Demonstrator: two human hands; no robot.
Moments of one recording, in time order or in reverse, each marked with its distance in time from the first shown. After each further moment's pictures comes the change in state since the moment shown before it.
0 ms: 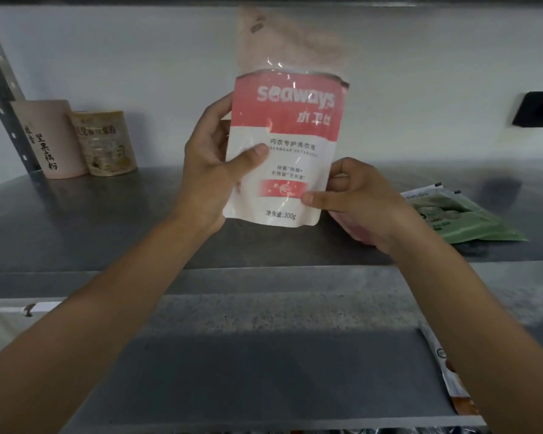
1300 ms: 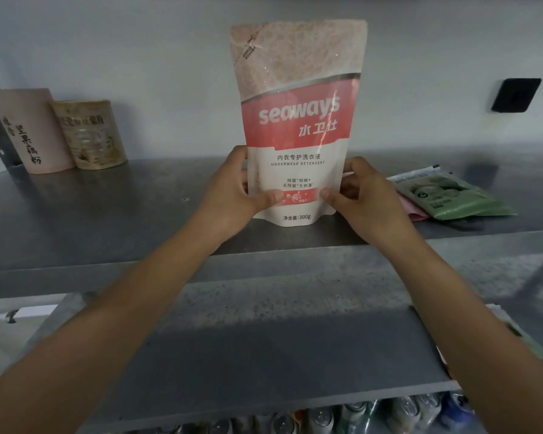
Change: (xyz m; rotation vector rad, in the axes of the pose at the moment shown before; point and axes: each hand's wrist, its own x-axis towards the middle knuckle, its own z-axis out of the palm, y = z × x) left_hand -0.025 -0.011 -0.006 0.475 -0.155 -0.316; right_hand -0.018 0.020 0.019 -0.477 0.289 -0.141
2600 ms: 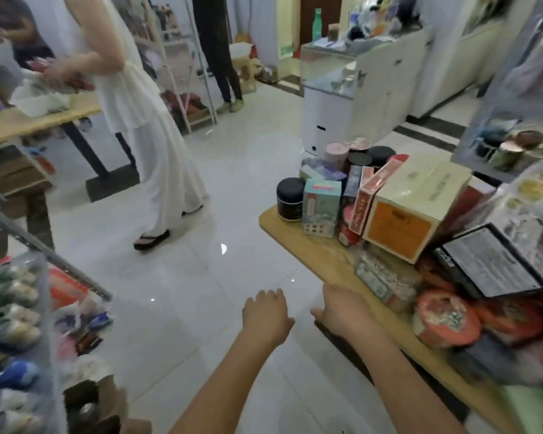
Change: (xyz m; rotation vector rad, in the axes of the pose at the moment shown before) left_hand -0.576 0.011 0.160 0.557 -1.686 1.711; right_hand -0.690 -0.116 0.069 -0.424 0.647 2.110
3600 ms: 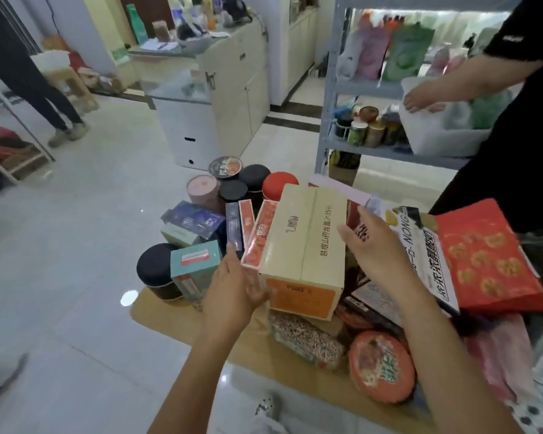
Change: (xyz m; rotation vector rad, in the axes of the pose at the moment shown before) left_hand 0.226 0.130 -0.107 -0.494 0.234 0.324; right_hand 0.072 0.198 -0.167 0.721 0.637 0.403
